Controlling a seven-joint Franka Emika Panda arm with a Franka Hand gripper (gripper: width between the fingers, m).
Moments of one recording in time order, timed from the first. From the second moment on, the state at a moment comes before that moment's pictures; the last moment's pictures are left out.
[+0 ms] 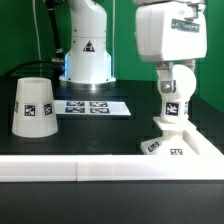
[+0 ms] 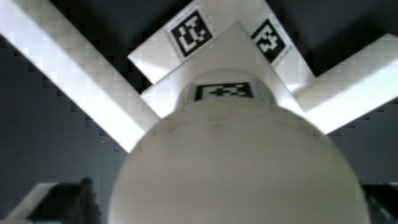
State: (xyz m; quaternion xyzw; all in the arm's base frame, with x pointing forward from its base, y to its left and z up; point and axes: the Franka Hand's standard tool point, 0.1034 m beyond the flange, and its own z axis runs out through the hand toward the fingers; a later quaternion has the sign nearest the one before) arm 0.597 0.105 0.115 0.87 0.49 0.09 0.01
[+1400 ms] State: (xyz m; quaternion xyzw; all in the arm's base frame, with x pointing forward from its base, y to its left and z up) arm 0.597 0.102 0.111 0.96 0.24 0.11 -0.01
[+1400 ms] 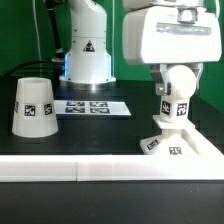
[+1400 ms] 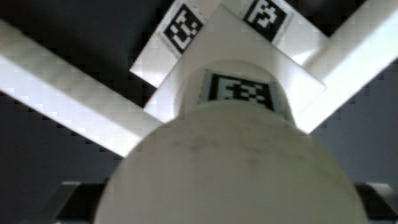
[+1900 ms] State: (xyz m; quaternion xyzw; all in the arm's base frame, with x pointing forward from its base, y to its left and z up) arm 0.600 0.098 0.113 0.99 0.10 0.11 -0.03
